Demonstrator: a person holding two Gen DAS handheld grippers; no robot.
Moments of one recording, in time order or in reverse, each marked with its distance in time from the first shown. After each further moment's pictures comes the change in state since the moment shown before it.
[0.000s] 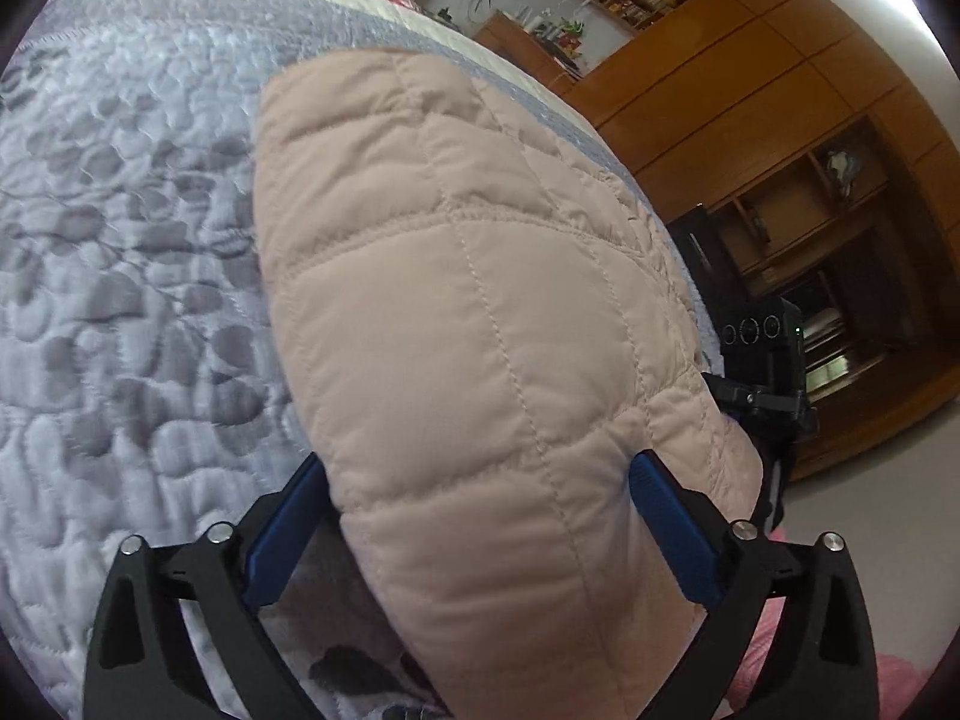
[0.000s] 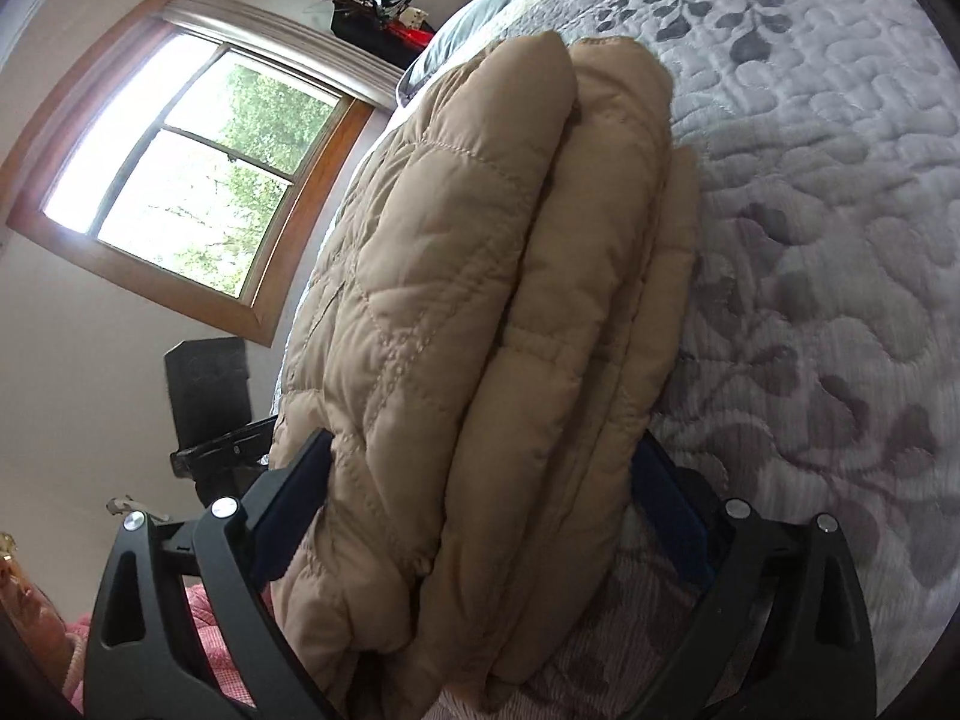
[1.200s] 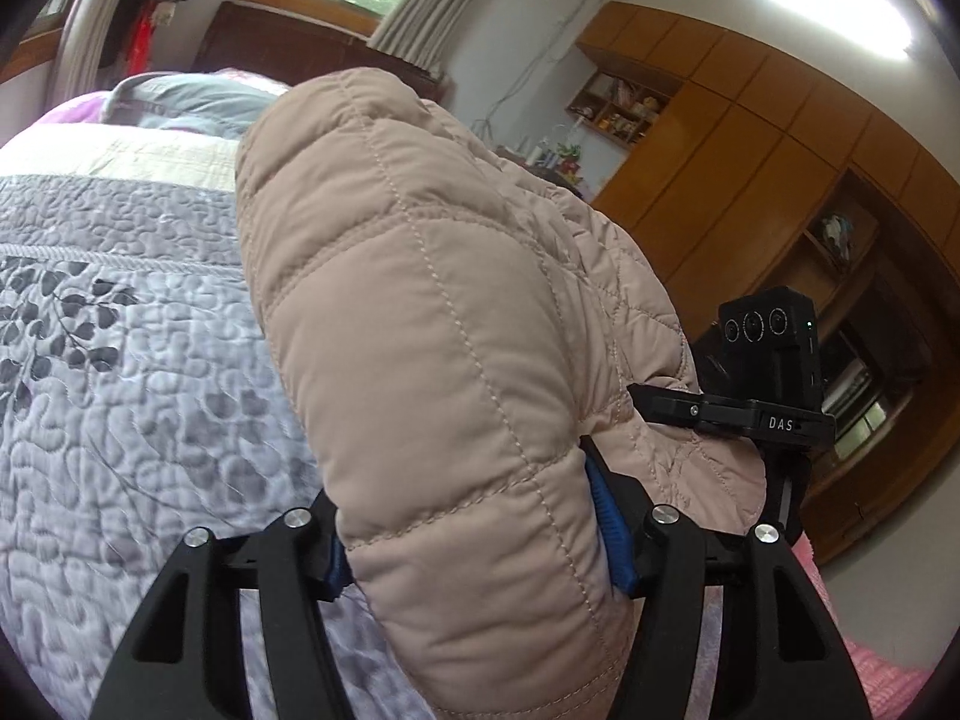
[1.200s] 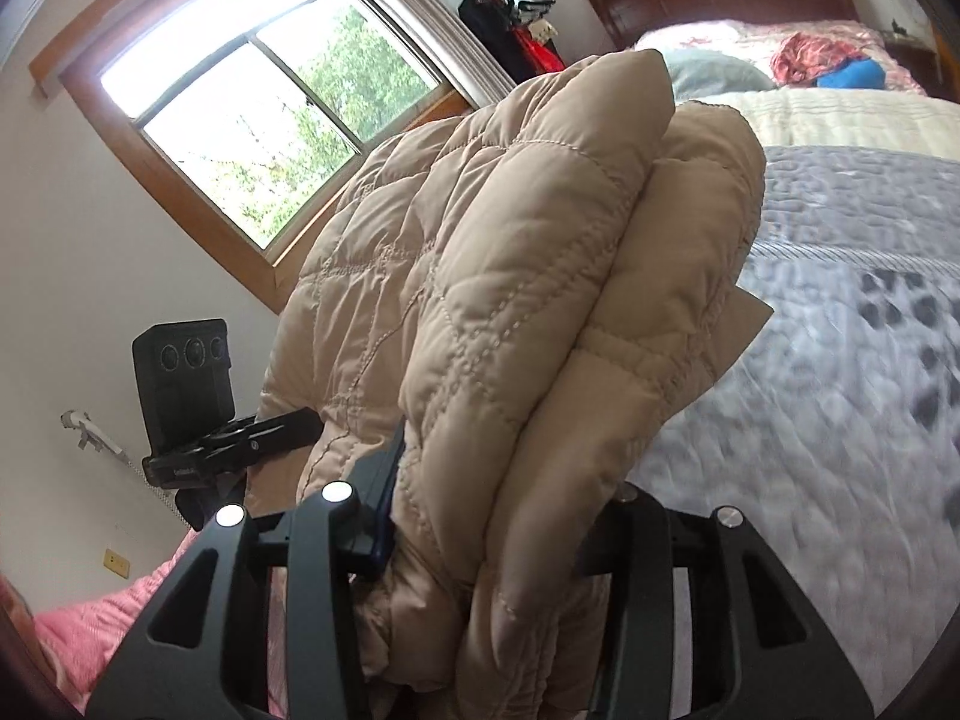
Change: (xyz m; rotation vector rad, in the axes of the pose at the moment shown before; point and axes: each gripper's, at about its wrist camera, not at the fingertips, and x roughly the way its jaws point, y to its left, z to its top) left arm -0.091 0.026 0.093 0.079 -0.352 0.107; right arm 0.027 0.093 0.055 -0.353 -0.012 -0.015
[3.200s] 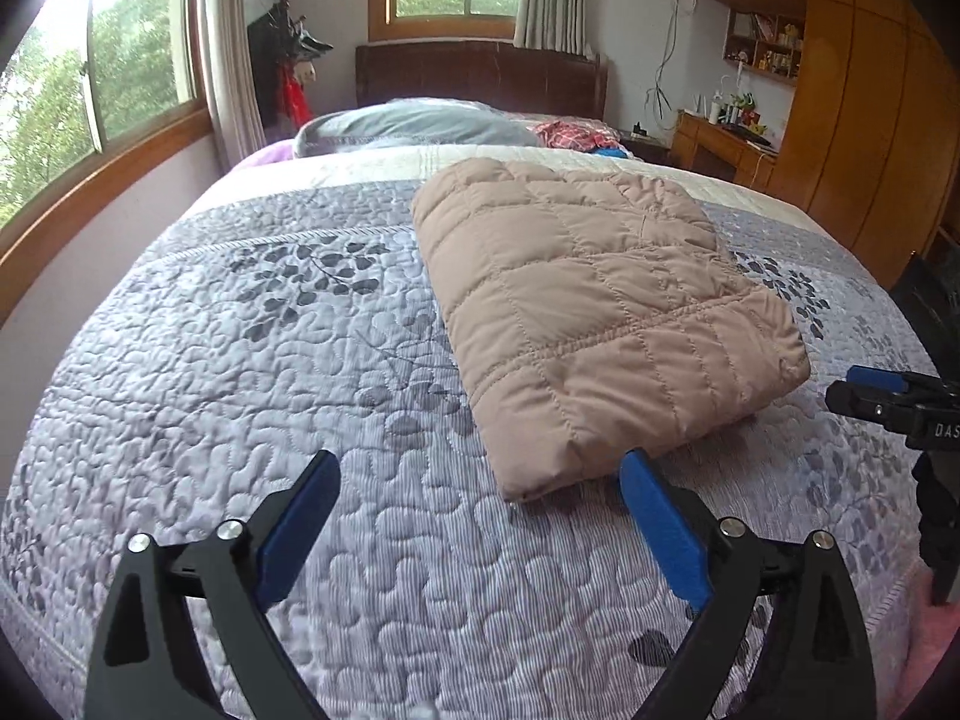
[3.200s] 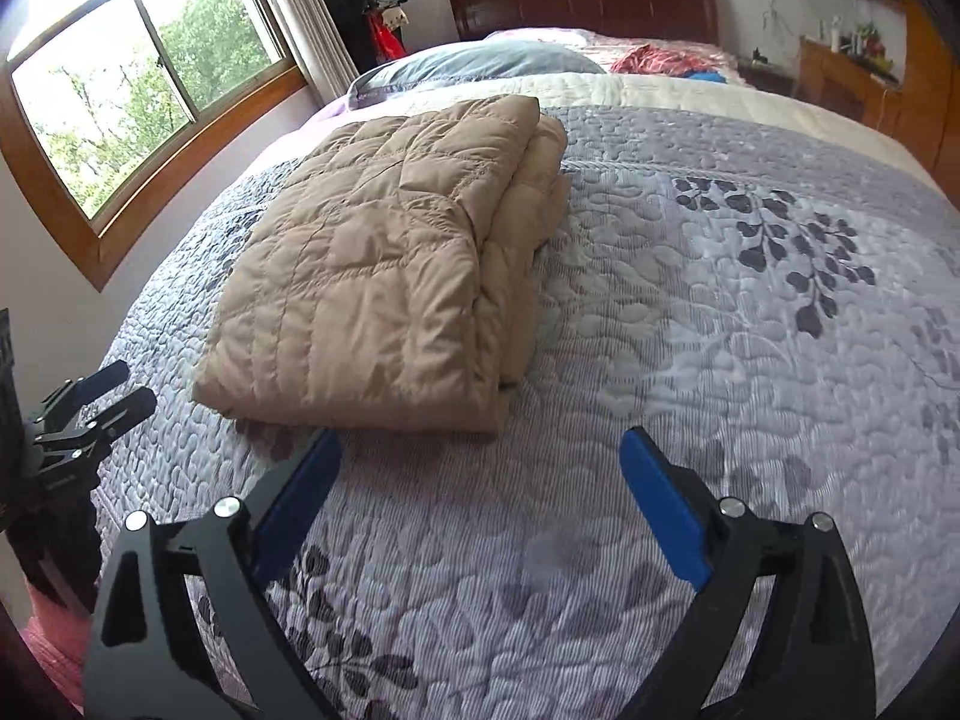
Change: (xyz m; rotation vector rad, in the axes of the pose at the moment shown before) left arm -0.067 -0.043 -0.087 0.110 0.015 0.651; right arm 0.002 0.061 -0.061 0.039 0.011 -0.547
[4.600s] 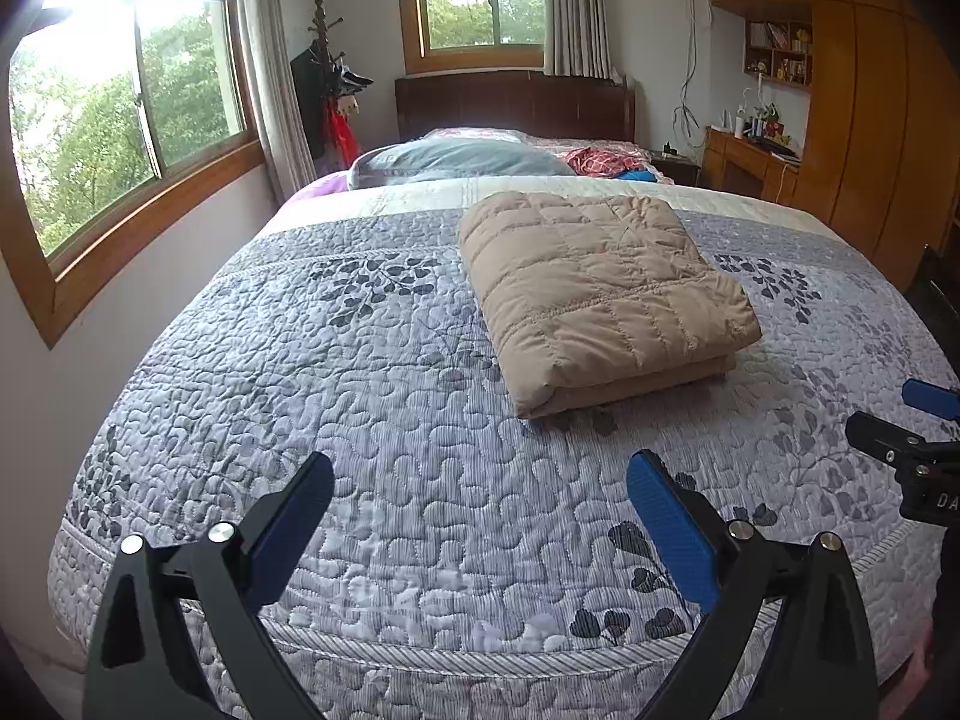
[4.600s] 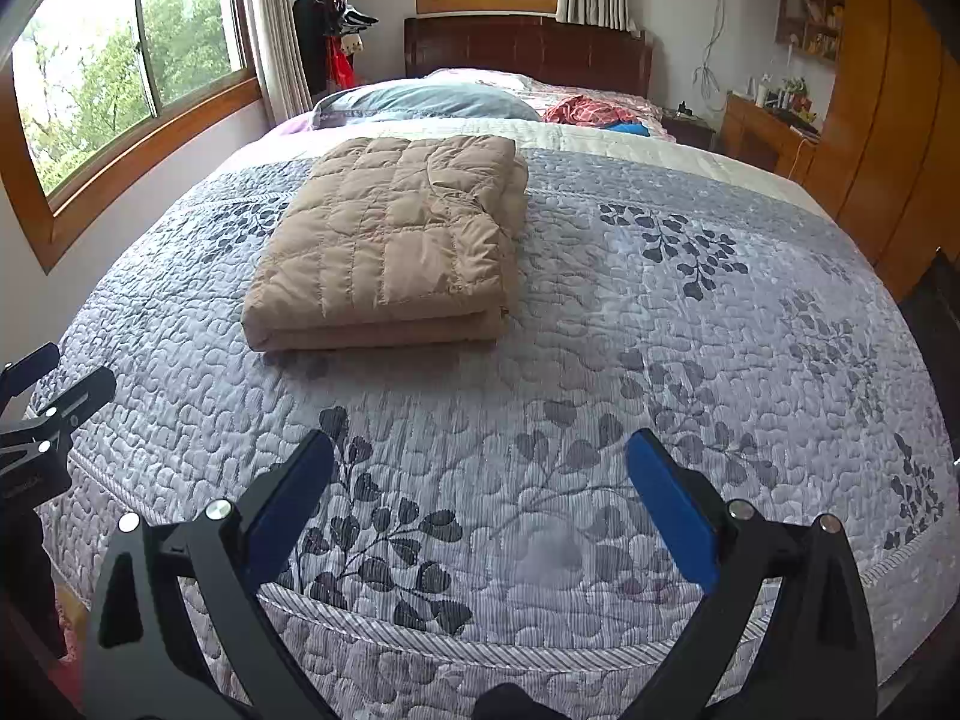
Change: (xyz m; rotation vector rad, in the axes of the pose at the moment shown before) left arm -0.094 -0.018 -0.042 0.005 -0.062 0.117; right arm -0.086 0.074 -0.068 -0.041 -0.098 -0.242
